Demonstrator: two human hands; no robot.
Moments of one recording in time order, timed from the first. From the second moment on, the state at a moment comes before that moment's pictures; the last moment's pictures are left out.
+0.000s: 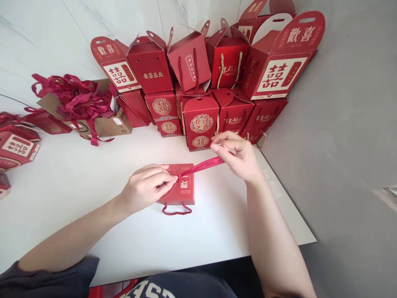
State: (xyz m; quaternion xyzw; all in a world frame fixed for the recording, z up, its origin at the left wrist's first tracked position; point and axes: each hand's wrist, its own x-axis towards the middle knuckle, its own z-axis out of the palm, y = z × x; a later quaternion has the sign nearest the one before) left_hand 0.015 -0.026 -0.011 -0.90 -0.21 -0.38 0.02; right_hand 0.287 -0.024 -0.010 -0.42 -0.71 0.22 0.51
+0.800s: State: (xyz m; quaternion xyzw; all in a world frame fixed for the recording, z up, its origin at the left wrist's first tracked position) left_hand 0.017 -0.027 -0.011 -0.90 -0.21 -0.39 0.02; right_hand 0.233 -0.030 -0.021 -0.30 -0.83 0.20 0.41
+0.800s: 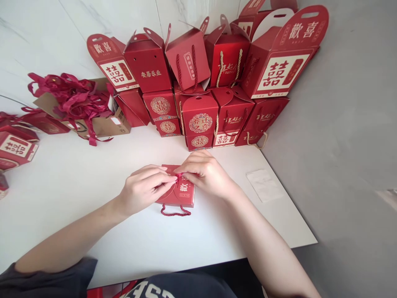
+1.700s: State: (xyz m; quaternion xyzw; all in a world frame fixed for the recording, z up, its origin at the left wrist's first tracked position) left_hand -0.015 -0.004 0.041 -0.70 -0.50 0.04 -0.51; right_hand 0.256 -0.051 0.006 -0.39 -0.86 0.13 0.29
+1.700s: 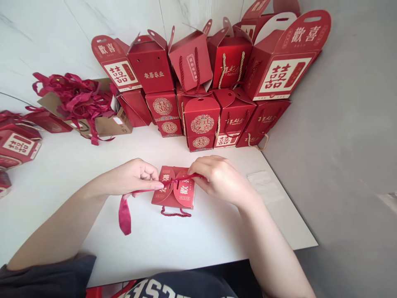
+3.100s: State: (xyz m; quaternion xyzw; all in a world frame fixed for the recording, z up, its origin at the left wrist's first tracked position) left_hand -0.017 -0.003 0.042 -0.75 -0.41 0.06 -0.52; right_hand 0.235 -0.042 -0.005 -0.39 -0.64 0.56 0.34
